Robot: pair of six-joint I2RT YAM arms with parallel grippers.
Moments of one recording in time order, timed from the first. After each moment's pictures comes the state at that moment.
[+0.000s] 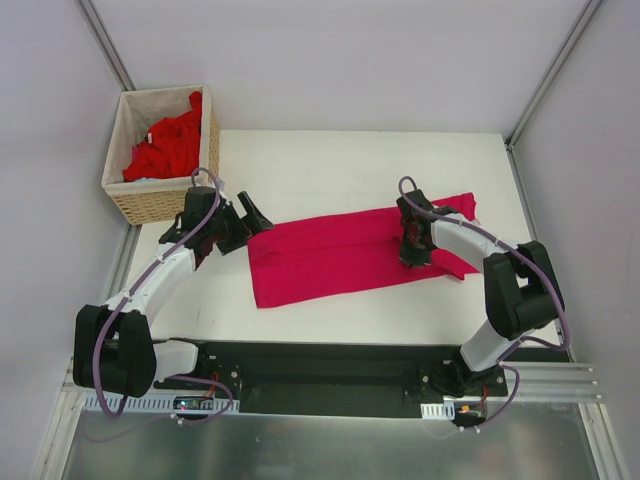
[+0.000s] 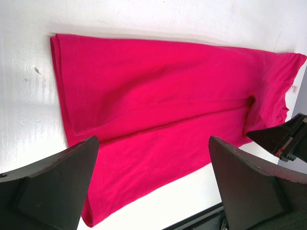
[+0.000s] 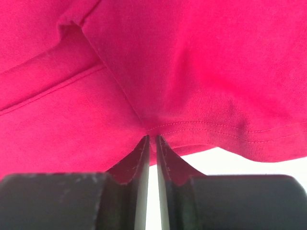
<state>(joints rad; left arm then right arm) -0.16 1.23 0.77 -0.26 0.31 -0.71 0.39 1.64 1.01 -0.69 0.17 0.59</state>
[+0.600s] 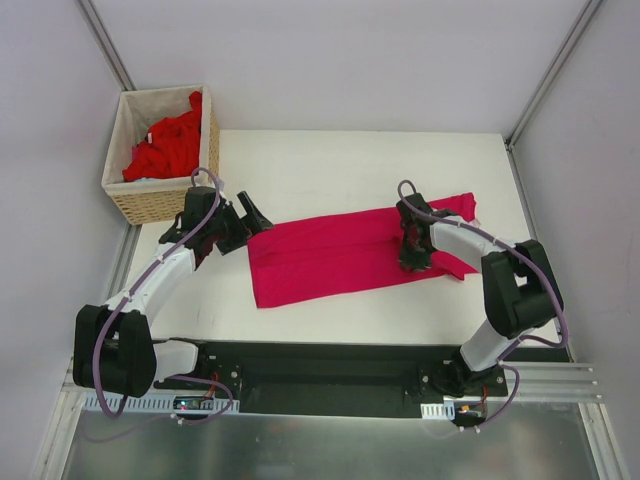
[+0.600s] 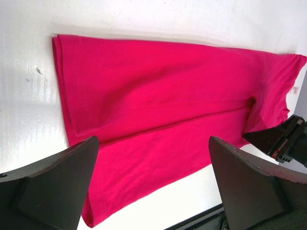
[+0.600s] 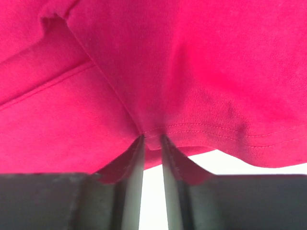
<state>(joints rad) -0.16 1.23 0.77 -0.26 0.31 -0.71 0.39 1.65 0.99 -0.67 0.17 0.59</state>
